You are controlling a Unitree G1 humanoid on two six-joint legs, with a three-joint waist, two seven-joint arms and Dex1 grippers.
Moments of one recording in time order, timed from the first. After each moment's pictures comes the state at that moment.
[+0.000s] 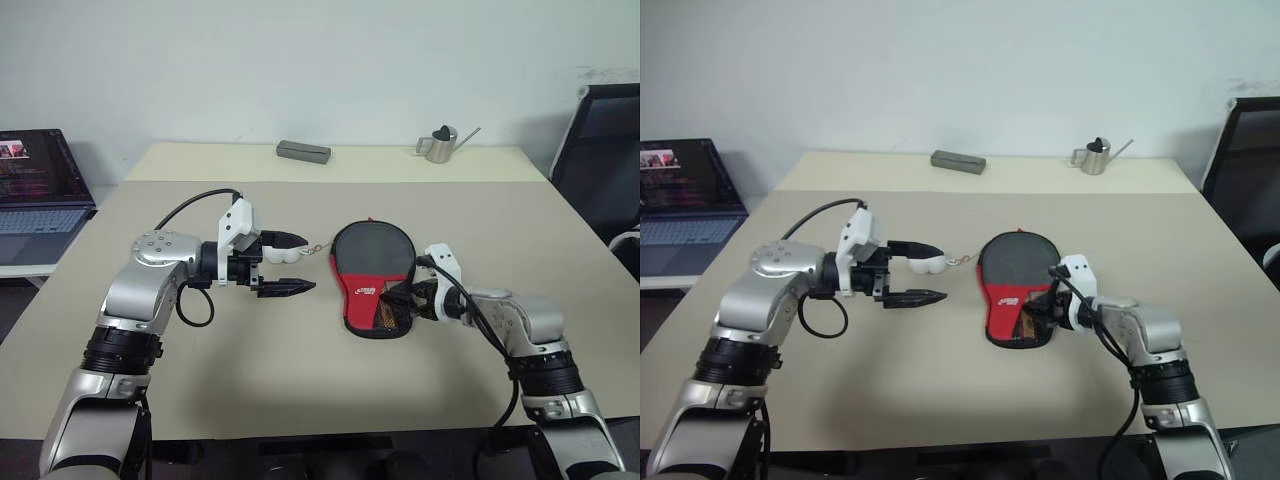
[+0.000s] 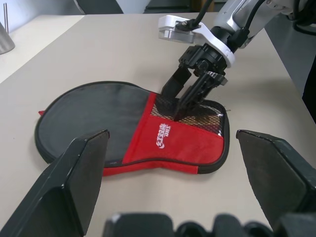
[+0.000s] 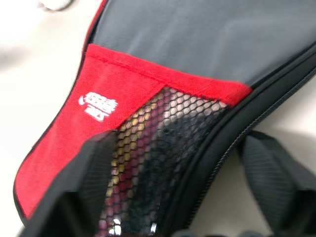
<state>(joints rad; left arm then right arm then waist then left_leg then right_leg) -0.62 0.68 -0.05 0.11 -0.37 0.34 -1.32 -0.54 -0.36 0.02 0.05 0.45 1.08 0.44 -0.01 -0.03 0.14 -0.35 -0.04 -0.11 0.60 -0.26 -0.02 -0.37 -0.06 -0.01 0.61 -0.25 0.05</state>
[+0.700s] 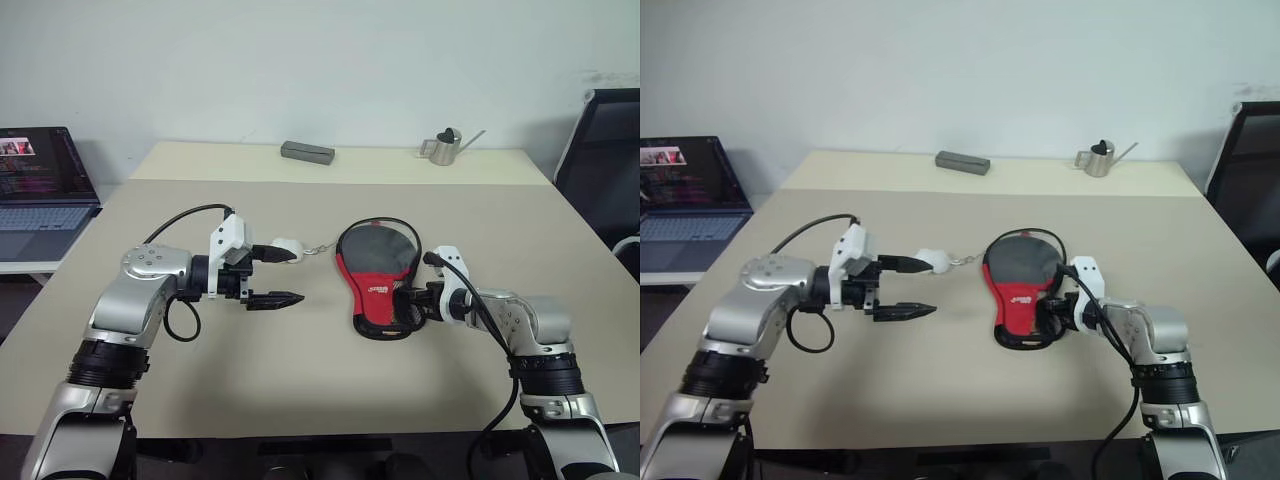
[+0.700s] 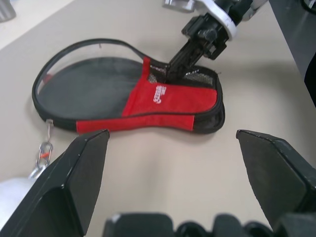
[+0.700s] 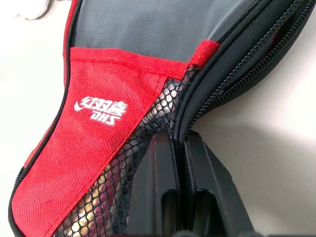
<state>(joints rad) -0.51 0.75 -0.05 0.07 -0.37 0.34 -1.33 -0.51 -0.32 -0.08 0.00 0.47 1.21 0.37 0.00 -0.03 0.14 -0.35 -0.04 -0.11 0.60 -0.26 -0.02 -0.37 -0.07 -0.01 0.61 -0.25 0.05</state>
